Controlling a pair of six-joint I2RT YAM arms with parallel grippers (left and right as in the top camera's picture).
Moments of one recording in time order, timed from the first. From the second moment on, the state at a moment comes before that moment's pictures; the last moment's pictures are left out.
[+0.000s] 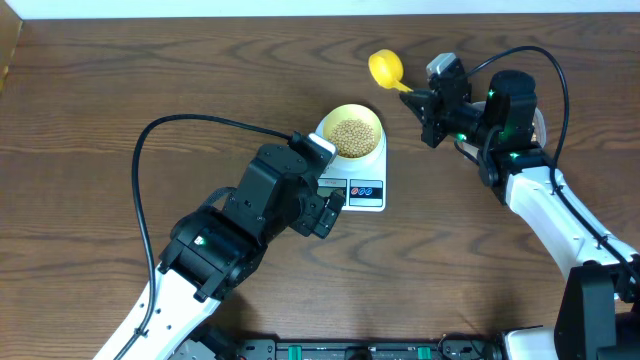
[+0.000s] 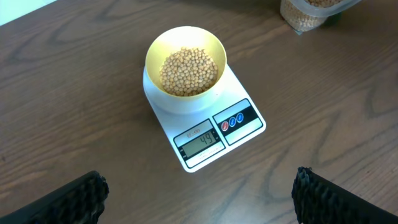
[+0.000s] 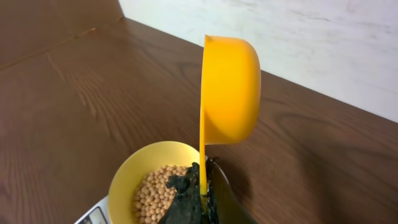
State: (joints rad) left arm -0.64 1.09 1.10 -0.79 -0.05 -0.03; right arm 0.15 1.58 0.95 0.23 -0.70 -0.14
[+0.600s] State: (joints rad) left arm -0.64 1.09 1.10 -0.79 -0.05 -0.03; right arm 0.15 1.58 0.95 0.23 -0.33 0.22
